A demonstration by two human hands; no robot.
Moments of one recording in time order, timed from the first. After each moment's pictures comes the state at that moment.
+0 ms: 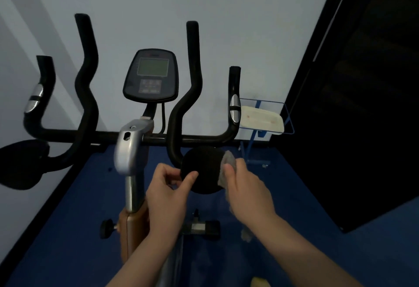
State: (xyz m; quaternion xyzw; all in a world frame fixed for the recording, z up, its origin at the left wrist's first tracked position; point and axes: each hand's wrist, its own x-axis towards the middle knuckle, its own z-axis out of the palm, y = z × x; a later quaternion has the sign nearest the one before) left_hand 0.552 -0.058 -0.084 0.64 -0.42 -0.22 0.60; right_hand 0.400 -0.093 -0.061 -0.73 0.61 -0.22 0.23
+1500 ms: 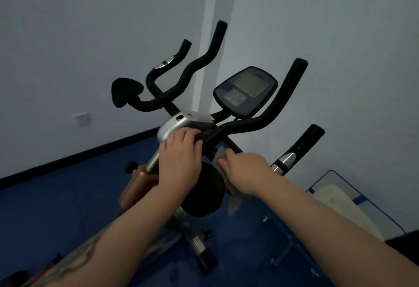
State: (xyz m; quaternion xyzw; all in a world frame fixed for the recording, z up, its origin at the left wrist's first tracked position) left_hand 0.515 -0.128 -0.051 0.89 -0.27 0.16 0.34; right_hand 0.442 -0.280 -0.030 -0.99 0.10 0.07 -0.03
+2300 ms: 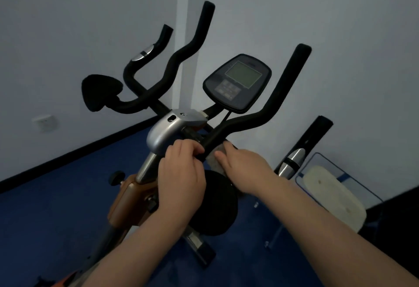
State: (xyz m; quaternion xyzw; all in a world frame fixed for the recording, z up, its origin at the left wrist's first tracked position) left_hand 0.516 -0.123 -0.057 0.81 -0.30 0.09 0.50; right_hand 0.462 -0.266 -0.033 -0.98 0.16 0.04 0.08
